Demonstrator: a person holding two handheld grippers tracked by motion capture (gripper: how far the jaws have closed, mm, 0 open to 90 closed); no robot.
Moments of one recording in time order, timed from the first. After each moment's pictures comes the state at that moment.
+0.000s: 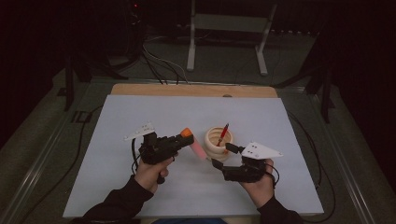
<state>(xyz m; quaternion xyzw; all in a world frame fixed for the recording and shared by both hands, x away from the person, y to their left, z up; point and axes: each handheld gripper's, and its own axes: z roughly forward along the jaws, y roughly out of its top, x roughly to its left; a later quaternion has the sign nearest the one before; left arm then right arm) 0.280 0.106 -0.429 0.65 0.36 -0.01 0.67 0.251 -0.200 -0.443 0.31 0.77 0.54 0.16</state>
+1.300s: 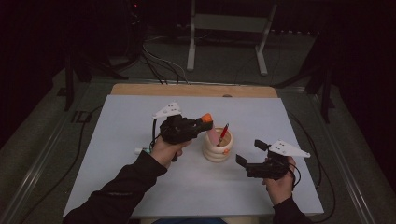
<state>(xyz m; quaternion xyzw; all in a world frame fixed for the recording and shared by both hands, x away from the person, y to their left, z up) 0.330 0.056 -0.402 0.72 0.28 0.03 0.64 0.260 -0.262 -0.454 0.38 0.73 0.54 0.18</state>
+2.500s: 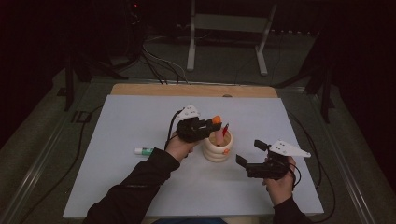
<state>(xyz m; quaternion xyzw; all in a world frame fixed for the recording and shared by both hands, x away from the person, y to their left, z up) 0.360 0.018 -0.445 0.75 0.29 0.06 0.59 0.260 -0.262 -0.453 0.38 0.73 0.55 0.17</state>
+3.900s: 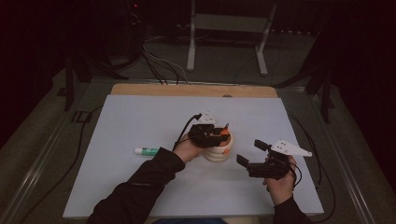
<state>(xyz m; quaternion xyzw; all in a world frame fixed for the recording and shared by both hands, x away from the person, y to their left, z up) 0.360 -0.016 -0.456 0.82 0.26 0.06 0.51 0.261 -0.265 -0.453 0.39 0.72 0.55 0.16</state>
